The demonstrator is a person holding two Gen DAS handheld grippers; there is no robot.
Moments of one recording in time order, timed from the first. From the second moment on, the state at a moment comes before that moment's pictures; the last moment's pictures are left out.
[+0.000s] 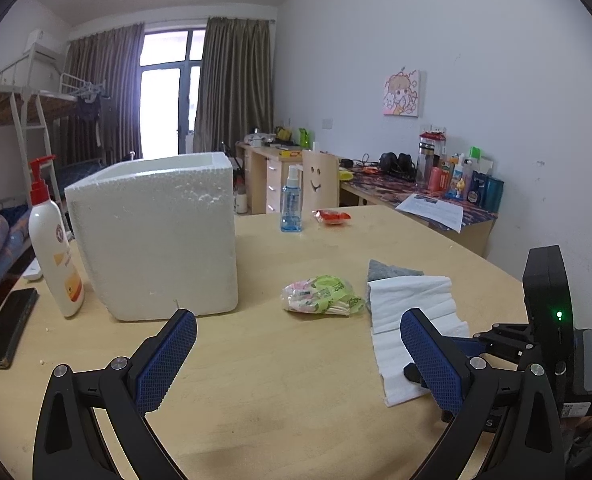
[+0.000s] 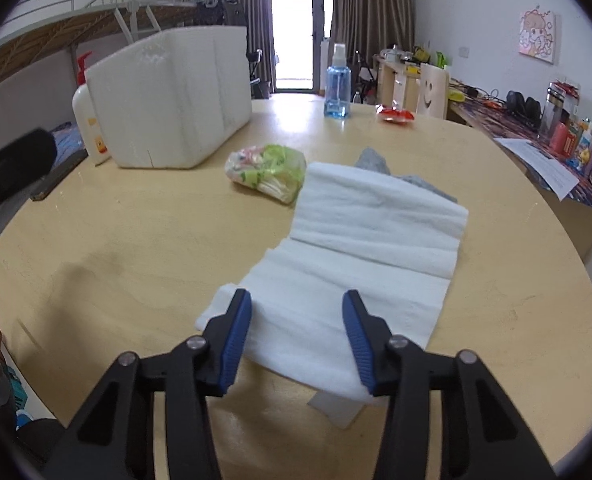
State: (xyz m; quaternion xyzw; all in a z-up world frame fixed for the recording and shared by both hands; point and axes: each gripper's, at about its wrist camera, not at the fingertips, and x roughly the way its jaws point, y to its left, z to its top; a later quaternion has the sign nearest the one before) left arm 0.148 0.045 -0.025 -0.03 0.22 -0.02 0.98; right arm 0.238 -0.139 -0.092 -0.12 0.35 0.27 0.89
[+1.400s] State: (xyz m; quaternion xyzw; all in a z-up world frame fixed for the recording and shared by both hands) left arm 0.170 0.011 -0.032 -0.02 0.25 -0.05 0.97; right arm 0.234 -0.182 -0.016 -0.04 0.24 0.29 0.93
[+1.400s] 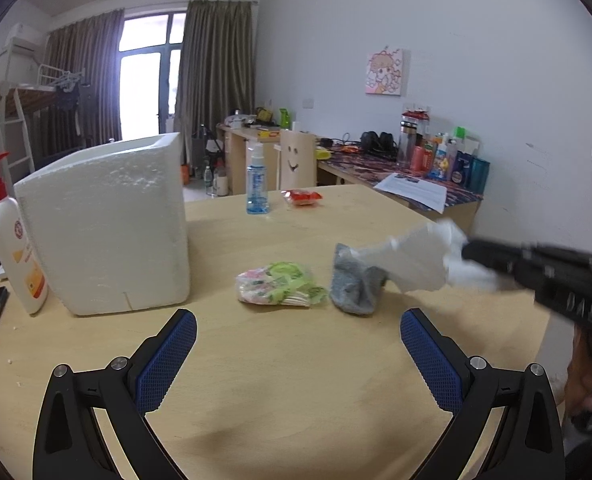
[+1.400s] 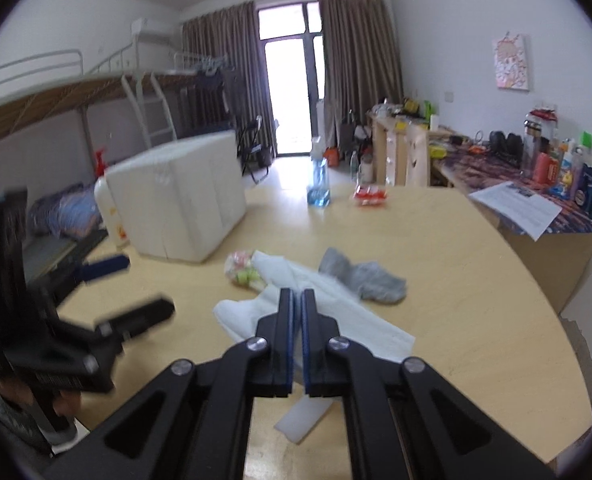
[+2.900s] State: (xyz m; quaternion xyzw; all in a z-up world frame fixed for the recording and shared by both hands) left arm 0.220 -0.116 -0.087 0.04 0.39 -0.15 0.91; right arm 0.237 -0.311 -0.072 0.02 0.28 0.13 0.95
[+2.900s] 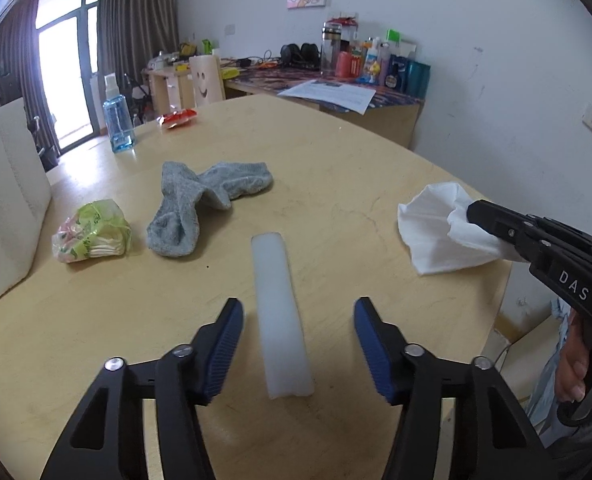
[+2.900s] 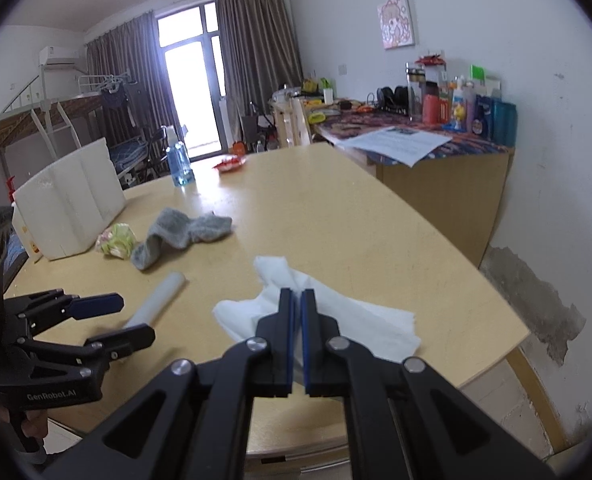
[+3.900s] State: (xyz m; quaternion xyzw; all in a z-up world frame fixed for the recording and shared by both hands) left arm 0.228 -0.119 -0.098 0.06 0.39 -0.12 0.91; right arm 0.243 -0.311 -0.092 -0.02 0.31 0.13 0.94
